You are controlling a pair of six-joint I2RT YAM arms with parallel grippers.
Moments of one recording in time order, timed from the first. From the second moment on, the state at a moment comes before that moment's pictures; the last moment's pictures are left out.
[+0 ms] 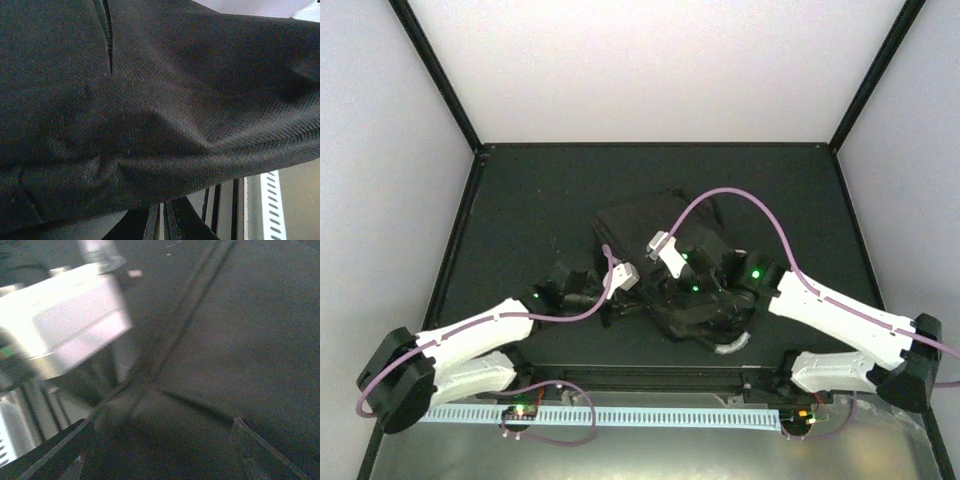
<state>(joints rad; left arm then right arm) -0.76 1.06 0.49 0.03 0.65 -0.09 1.04 1.16 1.09 -0.71 -0.04 0.07</state>
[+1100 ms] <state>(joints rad) -0.98 1.01 0.28 0.30 0.48 -0.23 0.90 1.79 1.38 -0.69 -0.01 -0.07</state>
